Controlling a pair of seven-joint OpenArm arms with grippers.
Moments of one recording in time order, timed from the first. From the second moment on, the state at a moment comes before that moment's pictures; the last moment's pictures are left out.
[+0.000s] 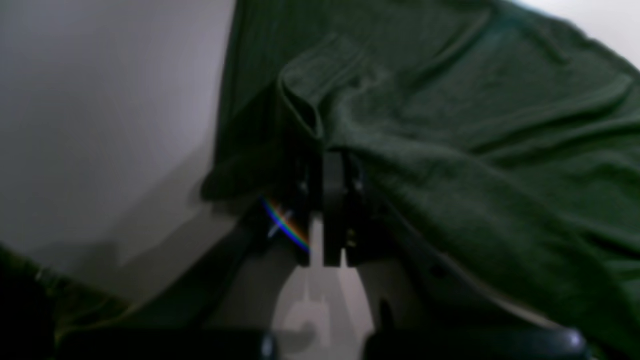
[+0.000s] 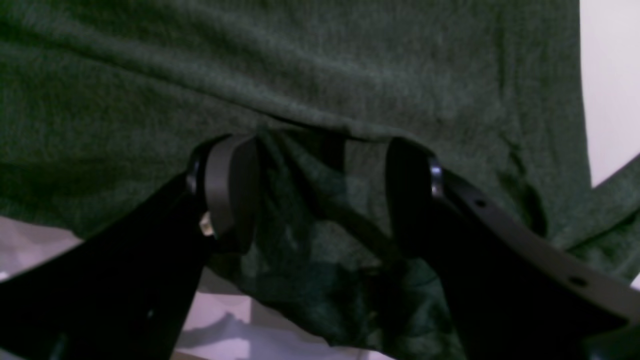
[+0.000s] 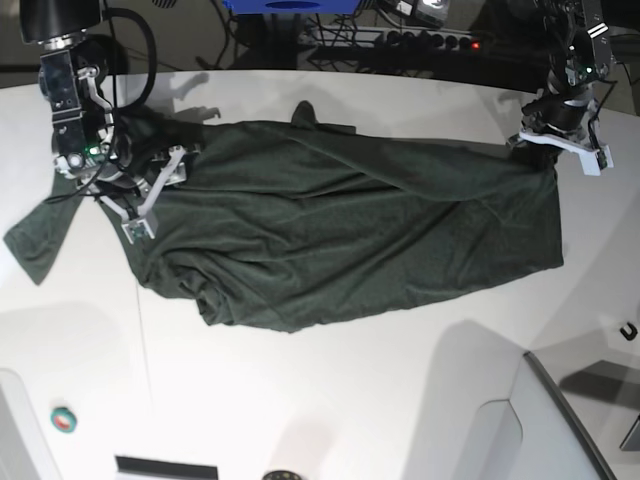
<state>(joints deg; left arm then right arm) 26.3 -14.9 -24.7 85.7 -34.1 -7.9 21.9 -8.4 12.8 -5.1 83.0 12.2 11.0 -47.5</state>
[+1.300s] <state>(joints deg) 24.7 -14.8 -25.1 79.0 -34.3 -7.9 21.7 -8.4 13.2 -4.9 83.0 12.2 11.0 -47.6</state>
